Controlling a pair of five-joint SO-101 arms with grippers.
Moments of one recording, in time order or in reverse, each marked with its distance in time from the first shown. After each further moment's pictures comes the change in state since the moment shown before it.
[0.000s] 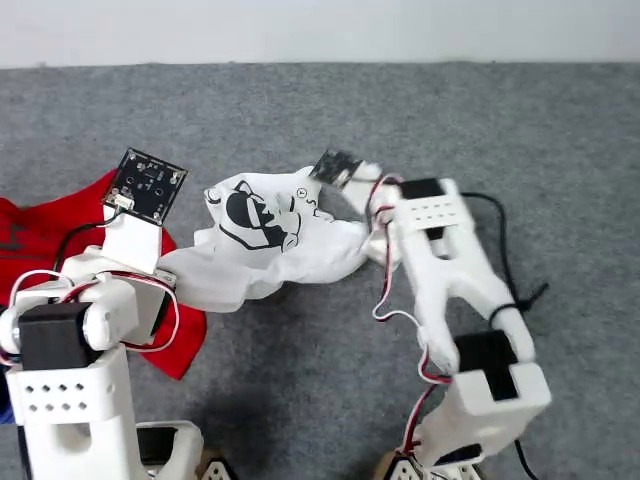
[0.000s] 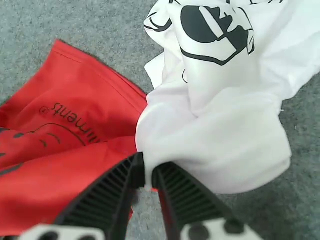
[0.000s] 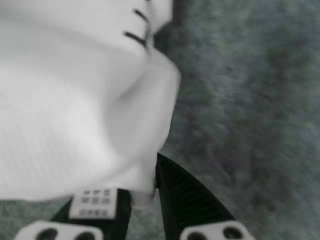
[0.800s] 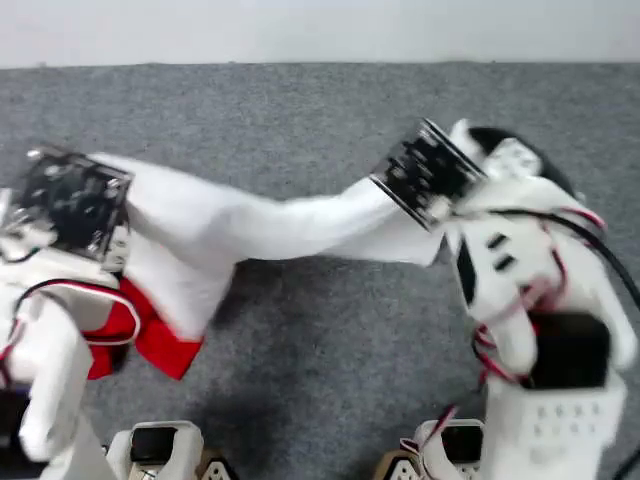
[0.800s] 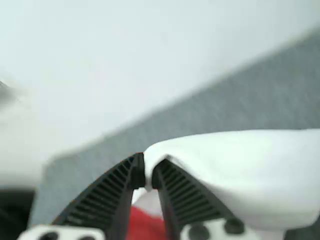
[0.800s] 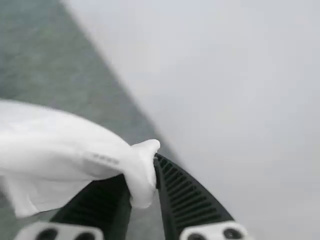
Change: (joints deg) left arm 0.0 -0.1 -28.8 -12.6 -4.8; right arm 6.8 -53.5 -4.5 -1.5 5.5
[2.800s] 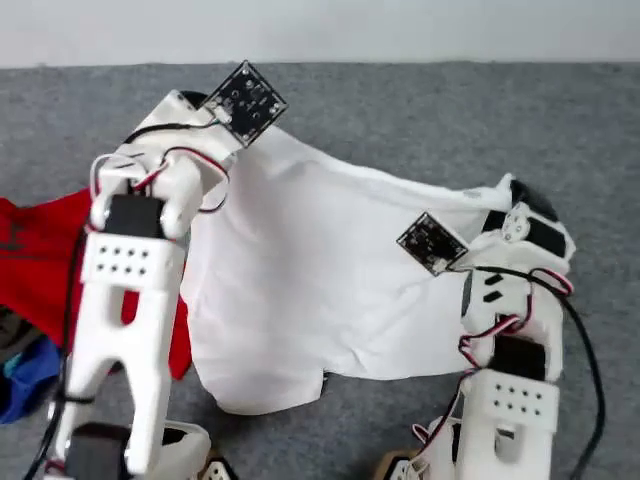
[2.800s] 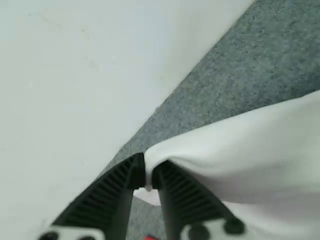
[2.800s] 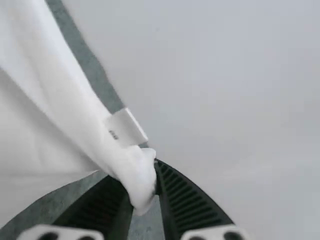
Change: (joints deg) left arm 9.8 30.3 21.7 -42.4 -16.0; right arm 14.7 -11.8 60.5 -54.1 16.4
